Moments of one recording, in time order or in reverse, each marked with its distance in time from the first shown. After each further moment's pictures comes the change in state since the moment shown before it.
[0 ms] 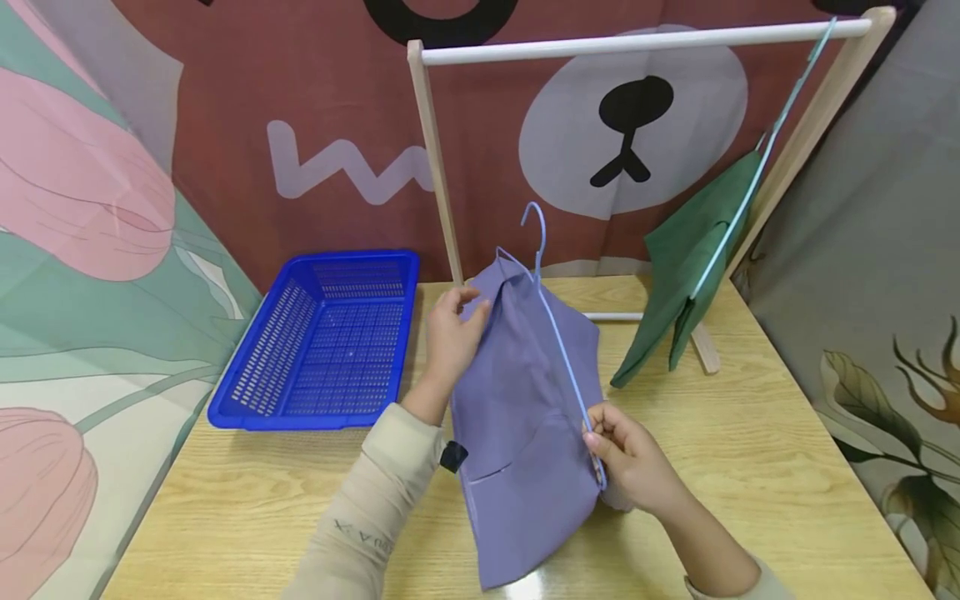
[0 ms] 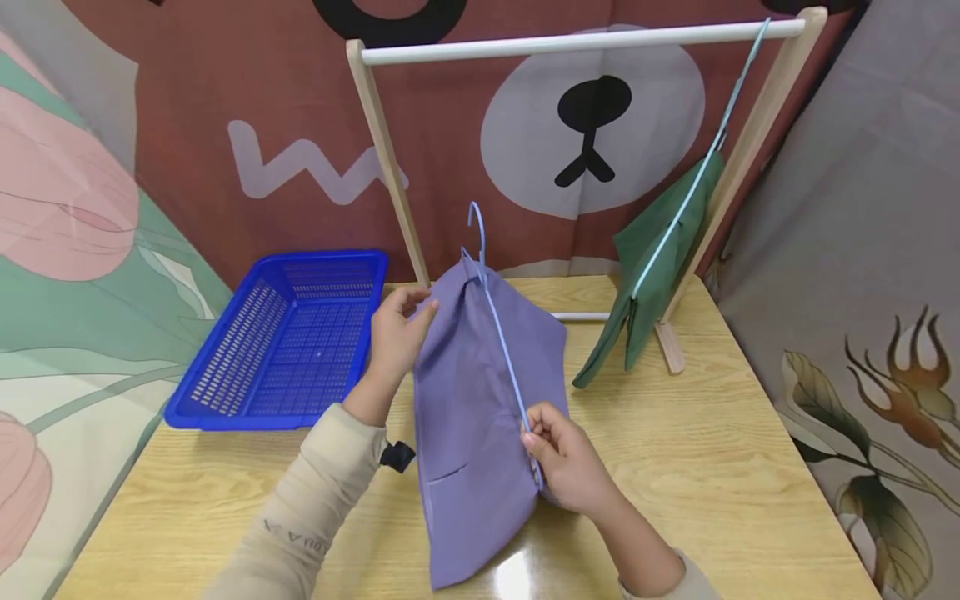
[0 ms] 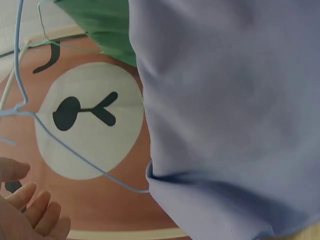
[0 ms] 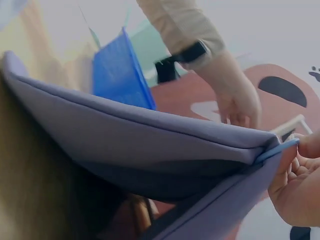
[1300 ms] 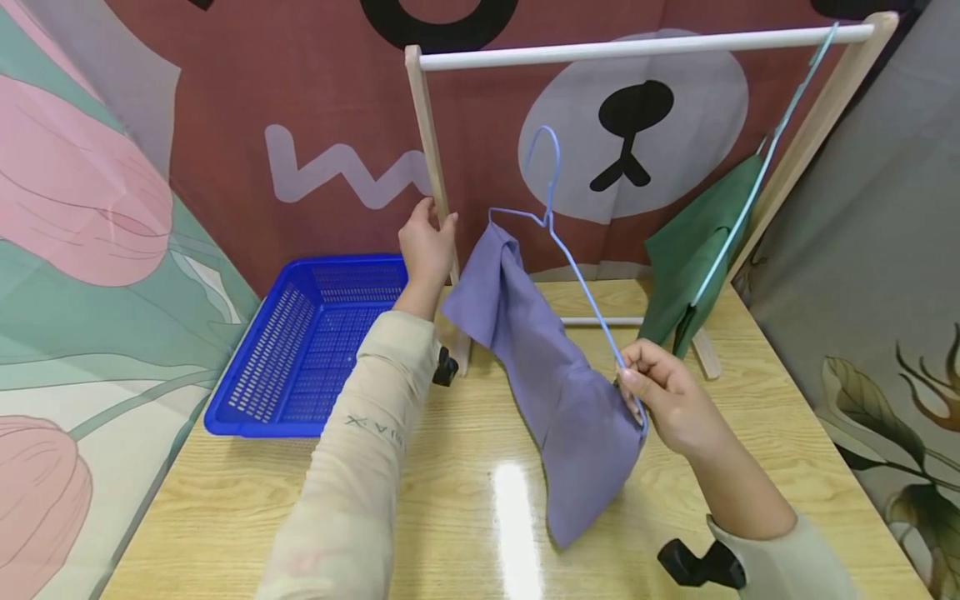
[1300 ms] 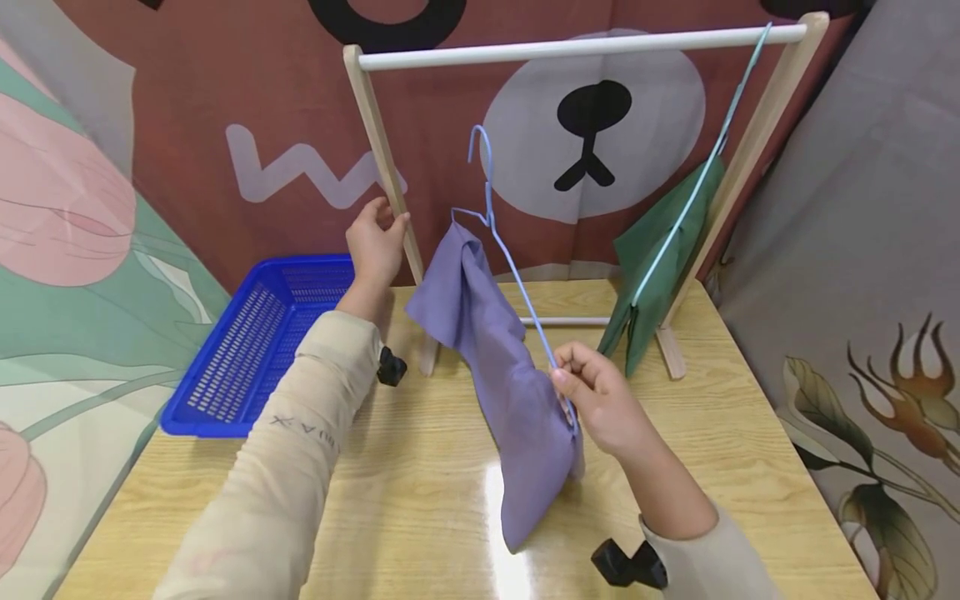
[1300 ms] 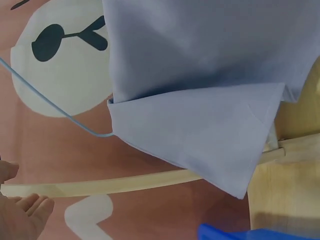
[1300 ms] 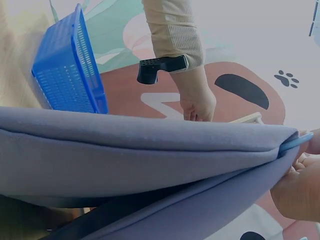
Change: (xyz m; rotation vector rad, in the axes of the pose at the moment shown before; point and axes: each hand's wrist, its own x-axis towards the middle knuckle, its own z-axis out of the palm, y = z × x) left_hand 0.115 0.001 -0.005 0.201 0.129 -0.160; right_hand 0.048 -0.029 -0.045 0.371 -0.093 -0.224
